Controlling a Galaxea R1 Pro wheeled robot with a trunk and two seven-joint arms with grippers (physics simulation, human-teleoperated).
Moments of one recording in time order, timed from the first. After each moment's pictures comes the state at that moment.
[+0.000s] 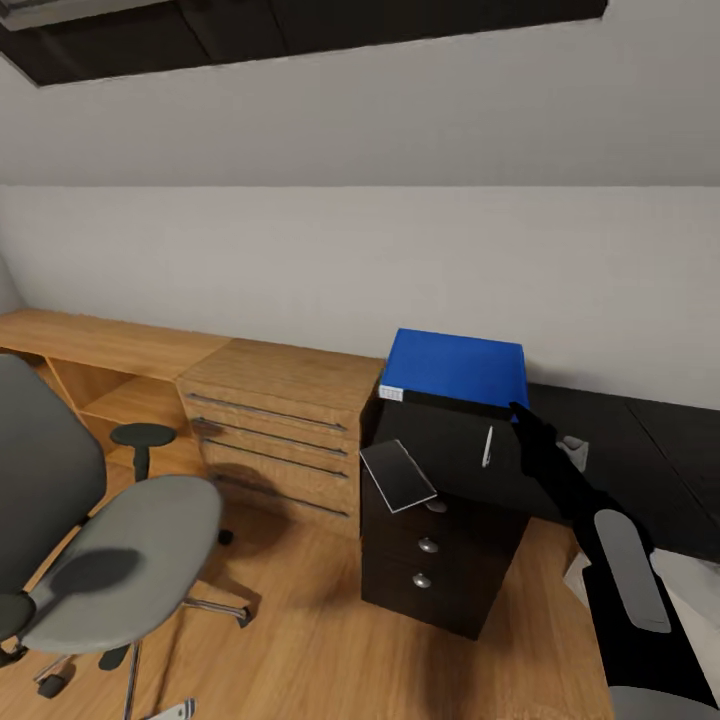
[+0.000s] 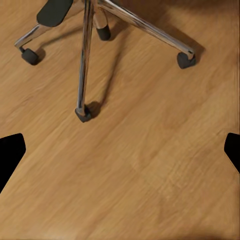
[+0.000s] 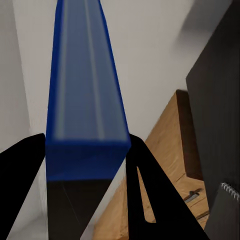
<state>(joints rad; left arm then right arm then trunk) -0.21 0.02 0.15 -0.40 0.12 -0.27 0.31 -0.45 -0.03 -0.24 -1.48 -1.31 0.38 -0.09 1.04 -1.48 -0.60</state>
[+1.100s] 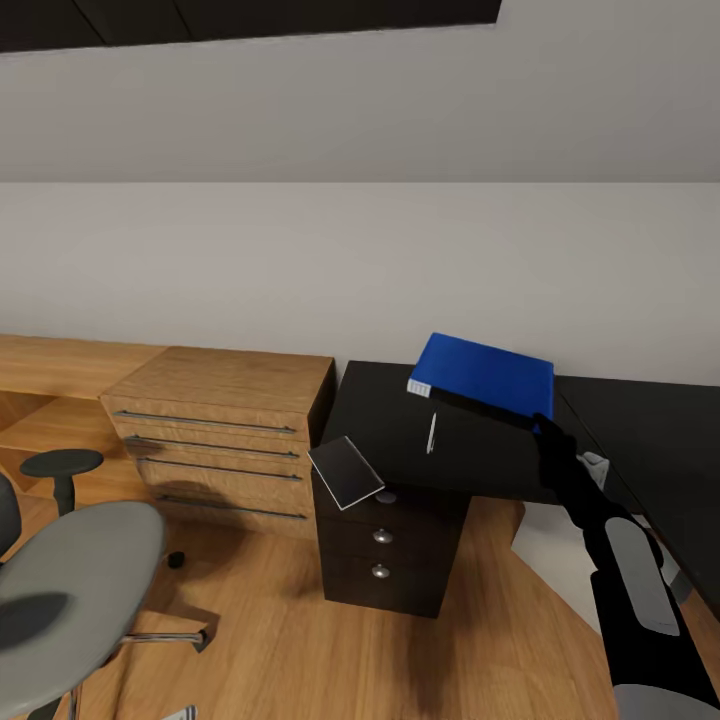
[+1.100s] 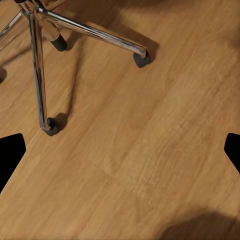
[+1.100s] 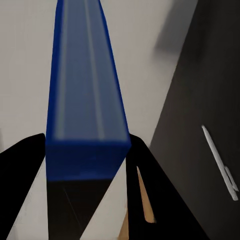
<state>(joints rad) -0.20 0.02 0.14 -0.37 0.12 -0.27 0.31 -0.46 -0.03 -0.31 -1.41 -1.37 0.30 -0.11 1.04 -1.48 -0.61</state>
